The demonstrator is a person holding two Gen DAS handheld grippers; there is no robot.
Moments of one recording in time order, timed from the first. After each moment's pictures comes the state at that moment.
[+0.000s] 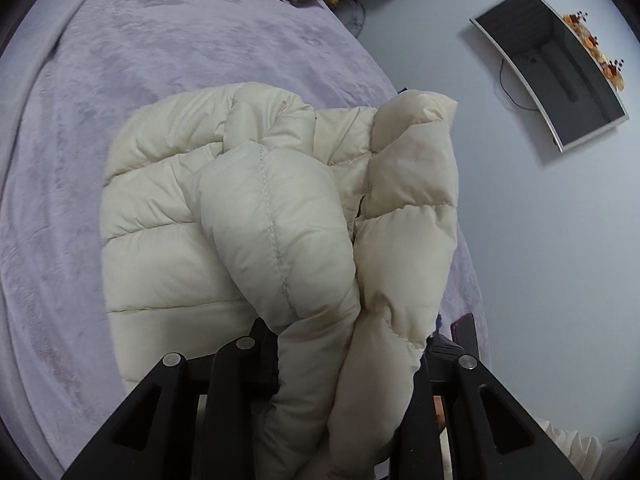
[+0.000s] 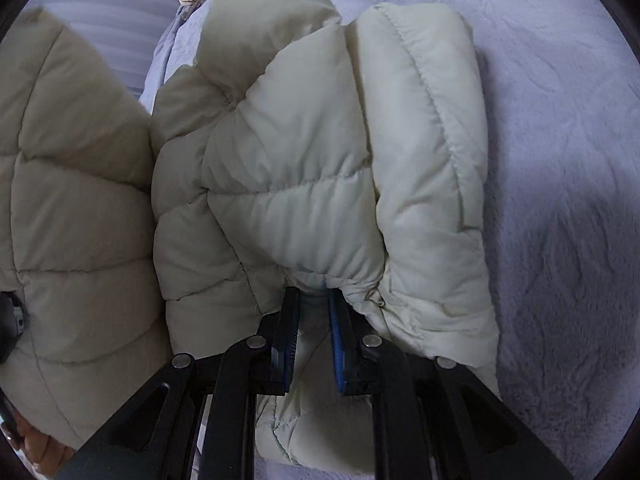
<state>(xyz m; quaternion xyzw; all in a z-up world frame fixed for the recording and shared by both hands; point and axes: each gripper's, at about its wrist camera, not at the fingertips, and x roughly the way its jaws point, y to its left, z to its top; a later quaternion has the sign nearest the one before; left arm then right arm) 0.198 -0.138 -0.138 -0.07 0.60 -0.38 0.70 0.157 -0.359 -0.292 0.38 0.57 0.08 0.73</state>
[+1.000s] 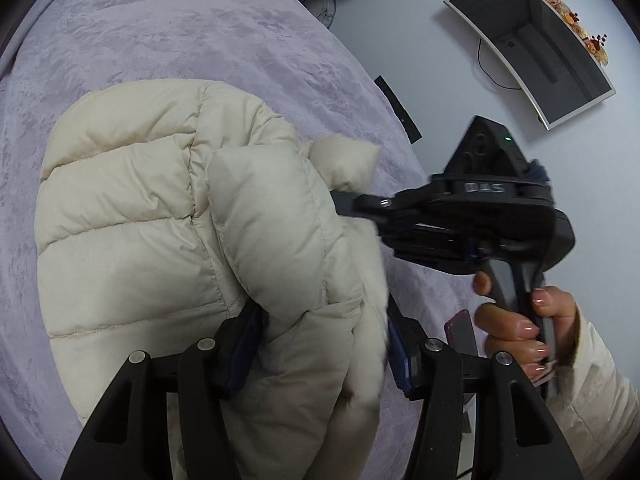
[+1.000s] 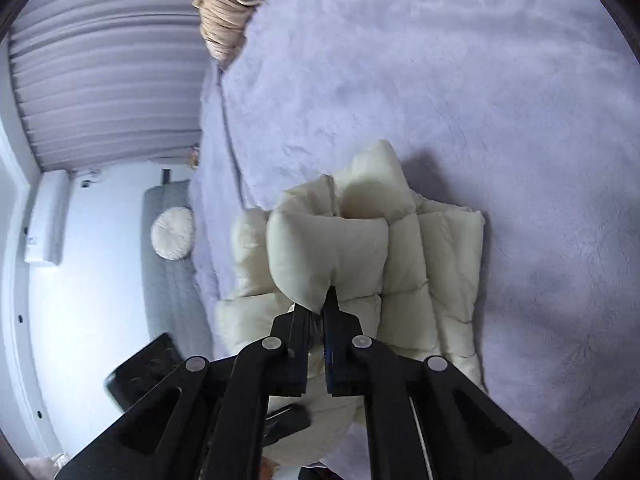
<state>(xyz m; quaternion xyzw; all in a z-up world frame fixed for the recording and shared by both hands) 0.185 -0.182 -0.155 -0.06 0.58 -0.42 0.70 0.190 -0.487 -0.239 0.50 0.52 0.13 0.68</state>
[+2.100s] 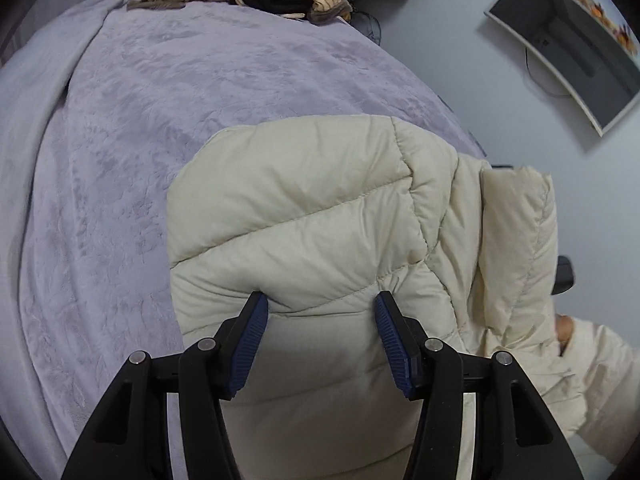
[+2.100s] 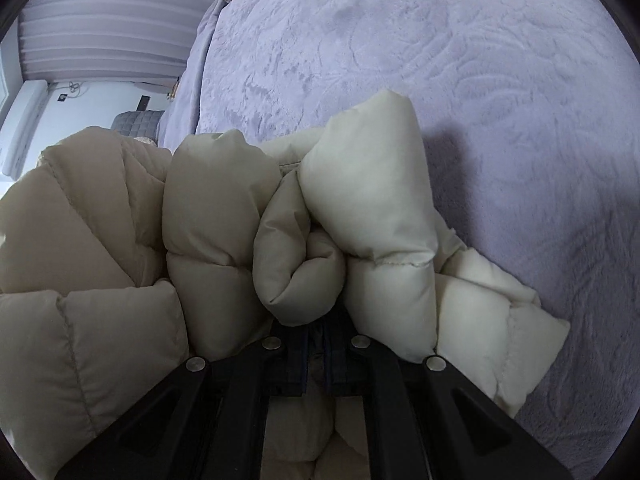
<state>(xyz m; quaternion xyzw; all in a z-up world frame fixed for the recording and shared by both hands) 0.240 -0.145 -0.182 0.03 0.53 -0.33 0.78 0.213 -0.422 -0.289 0.37 0.57 0.19 0.71</state>
